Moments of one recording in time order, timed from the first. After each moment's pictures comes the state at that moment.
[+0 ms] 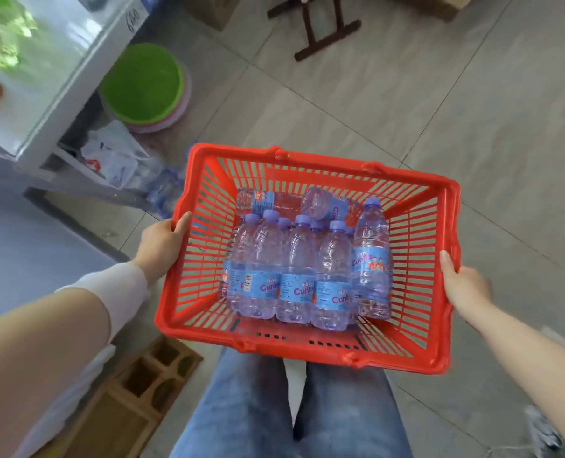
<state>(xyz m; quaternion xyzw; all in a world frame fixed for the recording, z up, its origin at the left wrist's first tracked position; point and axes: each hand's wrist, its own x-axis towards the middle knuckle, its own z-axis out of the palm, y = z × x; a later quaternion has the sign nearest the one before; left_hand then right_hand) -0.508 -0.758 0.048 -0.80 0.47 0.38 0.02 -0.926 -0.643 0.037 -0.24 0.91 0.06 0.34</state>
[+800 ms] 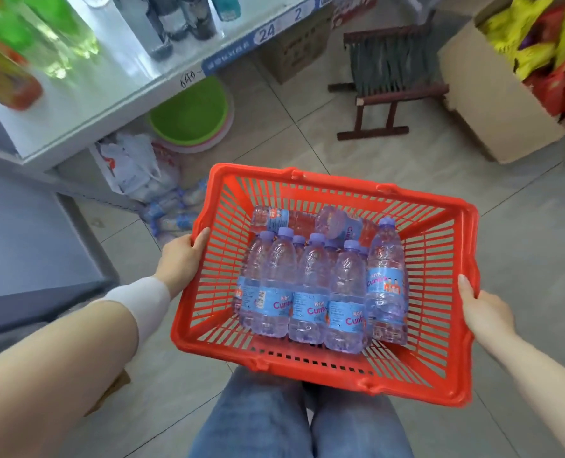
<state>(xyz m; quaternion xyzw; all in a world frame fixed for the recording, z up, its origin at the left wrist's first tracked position) -0.591 -0.905 0.037 -0.86 0.31 0.41 -0.07 -1.024 -0.950 0.059 -0.44 0.84 0.11 0.31</state>
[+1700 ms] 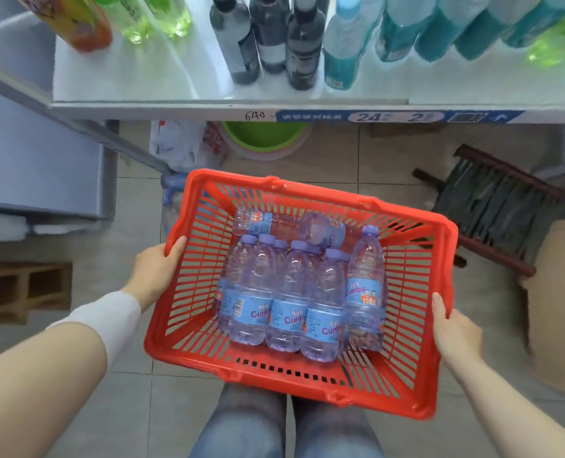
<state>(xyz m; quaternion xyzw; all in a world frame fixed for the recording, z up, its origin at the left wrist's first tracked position) -0.571 -1.031 -0.016 -0.93 0.04 0.34 -0.12 -0.904 -1.294 -0.027 -0.65 0.67 0.19 0.30</state>
